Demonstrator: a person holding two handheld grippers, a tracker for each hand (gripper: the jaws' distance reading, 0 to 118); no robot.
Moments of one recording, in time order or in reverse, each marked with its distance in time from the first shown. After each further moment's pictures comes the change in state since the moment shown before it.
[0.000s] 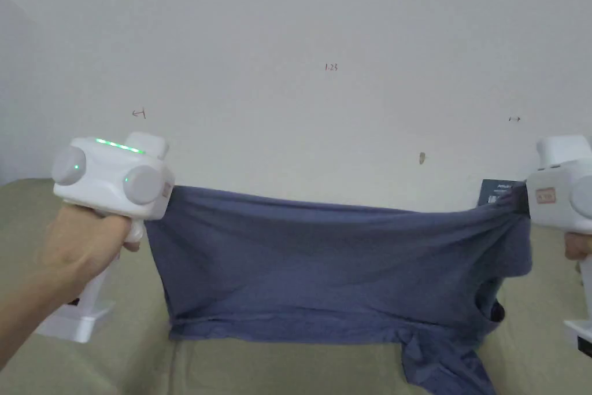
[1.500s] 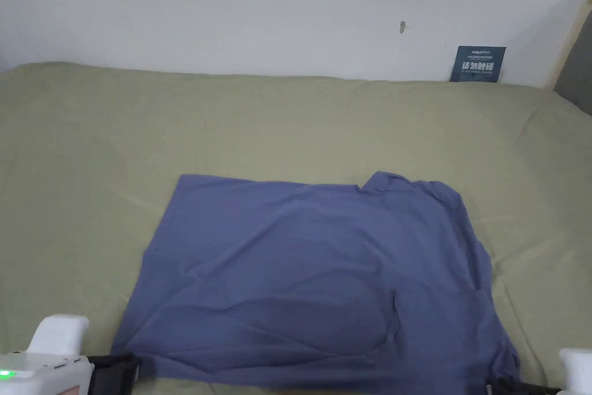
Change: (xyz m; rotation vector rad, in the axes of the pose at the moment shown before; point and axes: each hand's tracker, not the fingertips) left arm -0.028 -0.381 0.204 -0.337 -0.253 0.111; right arm 0.013 -0.398 0.242 -0.363 0.152 -0.134
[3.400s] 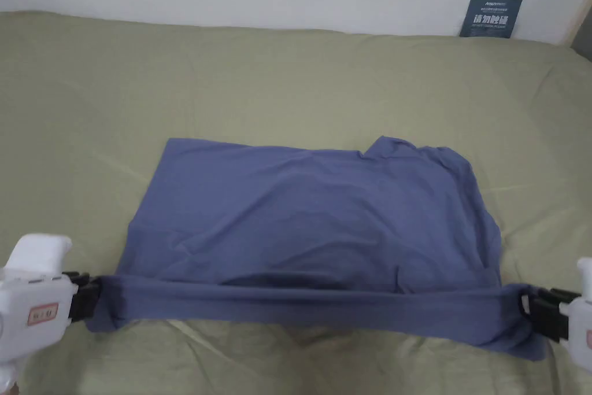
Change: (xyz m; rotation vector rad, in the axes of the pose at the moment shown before) left arm -0.005 0.081 -0.016 0.004 -0.014 -0.040; right arm 0.010 0.092 -0.018 0.025 0.034 -0.015
